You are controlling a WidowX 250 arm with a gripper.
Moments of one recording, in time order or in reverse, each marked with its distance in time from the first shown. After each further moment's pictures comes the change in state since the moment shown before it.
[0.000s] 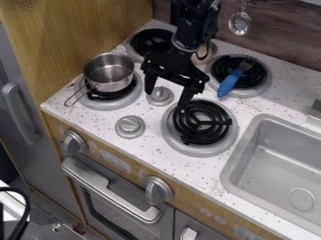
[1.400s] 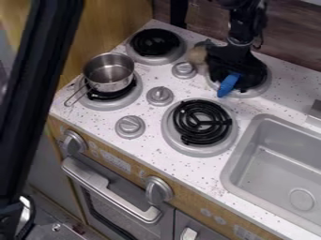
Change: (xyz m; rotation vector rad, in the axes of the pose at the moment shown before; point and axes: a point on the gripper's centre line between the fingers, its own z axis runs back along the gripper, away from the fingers) arm 0.094 -0.088 -0.014 -0.220 -0.215 -0.155
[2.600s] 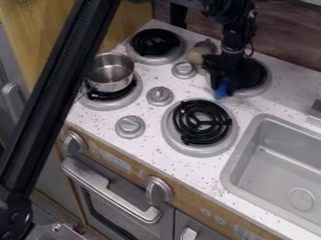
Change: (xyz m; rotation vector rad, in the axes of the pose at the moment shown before) arm 0.005 0.010 -0.036 -0.009 0.080 -0.045
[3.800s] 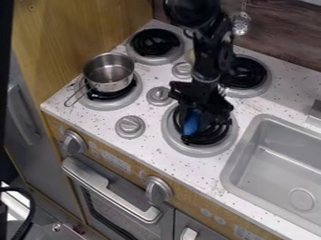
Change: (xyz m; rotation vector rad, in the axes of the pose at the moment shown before) arm -0.123 -0.005 0.043 0.026 0.087 0.013
